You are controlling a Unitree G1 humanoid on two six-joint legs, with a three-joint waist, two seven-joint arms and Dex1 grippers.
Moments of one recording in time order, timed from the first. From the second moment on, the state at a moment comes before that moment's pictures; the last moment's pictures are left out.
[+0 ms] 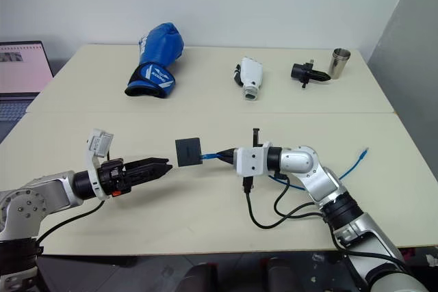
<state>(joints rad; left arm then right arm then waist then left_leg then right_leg) -0.23 0.77 0.34 -0.11 -0.98 1.14 -0.94 -0.64 -0.44 0.44 0.20 -0.09 -0.43 0.85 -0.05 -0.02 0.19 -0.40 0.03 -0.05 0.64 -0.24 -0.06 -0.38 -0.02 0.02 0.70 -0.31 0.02</state>
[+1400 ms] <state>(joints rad) -0.27 0.70 0.34 -0.13 -1.16 1.20 -0.83 -0.62 -0.44 0.40 0.22 -0.05 -0.61 0.88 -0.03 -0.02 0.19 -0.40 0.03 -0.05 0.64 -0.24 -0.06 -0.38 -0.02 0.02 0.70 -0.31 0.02</state>
